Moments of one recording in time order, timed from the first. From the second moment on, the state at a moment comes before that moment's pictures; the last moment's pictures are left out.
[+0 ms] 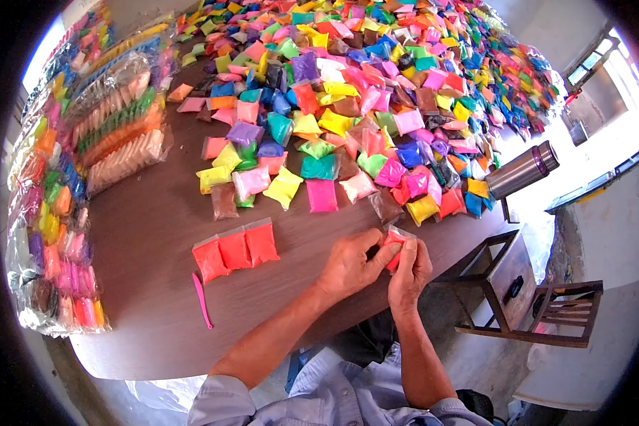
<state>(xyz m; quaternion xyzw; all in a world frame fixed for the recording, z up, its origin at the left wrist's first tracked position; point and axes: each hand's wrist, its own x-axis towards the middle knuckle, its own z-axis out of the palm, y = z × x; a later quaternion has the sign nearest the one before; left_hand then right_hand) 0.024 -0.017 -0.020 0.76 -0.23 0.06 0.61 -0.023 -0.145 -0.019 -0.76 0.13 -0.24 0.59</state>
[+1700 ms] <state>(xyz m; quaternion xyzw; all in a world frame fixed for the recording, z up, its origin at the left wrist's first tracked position) 0.028 -0.015 -0.021 0.71 -0.15 0.02 0.68 -0.023 -0.141 -0.023 -0.76 0.10 -0.24 0.59</state>
